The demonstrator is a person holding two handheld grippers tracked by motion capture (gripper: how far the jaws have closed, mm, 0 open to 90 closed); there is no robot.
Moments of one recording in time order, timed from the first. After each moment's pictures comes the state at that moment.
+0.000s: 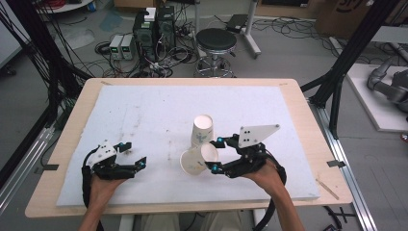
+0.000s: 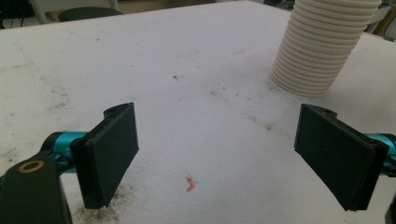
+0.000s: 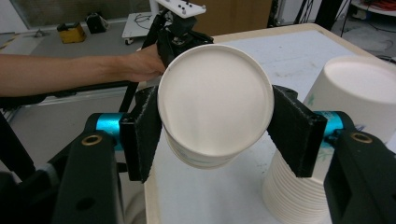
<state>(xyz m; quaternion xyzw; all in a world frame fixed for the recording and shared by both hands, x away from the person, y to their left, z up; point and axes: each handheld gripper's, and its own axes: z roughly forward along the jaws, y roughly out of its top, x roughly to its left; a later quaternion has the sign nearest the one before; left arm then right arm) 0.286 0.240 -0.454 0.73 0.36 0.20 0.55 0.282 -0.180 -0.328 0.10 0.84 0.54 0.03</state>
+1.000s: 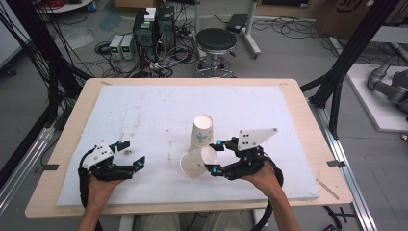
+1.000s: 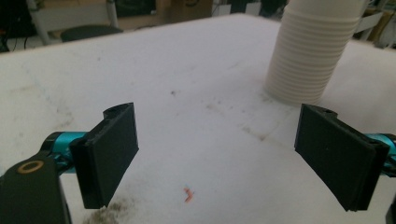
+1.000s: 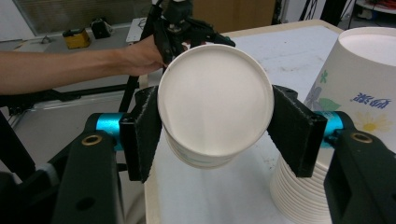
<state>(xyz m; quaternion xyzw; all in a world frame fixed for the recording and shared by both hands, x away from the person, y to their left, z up) 0.279 0.243 -0.442 0.72 0.33 0.22 0.57 0.285 -0.181 -0.344 0.10 0.83 0.55 0.02</state>
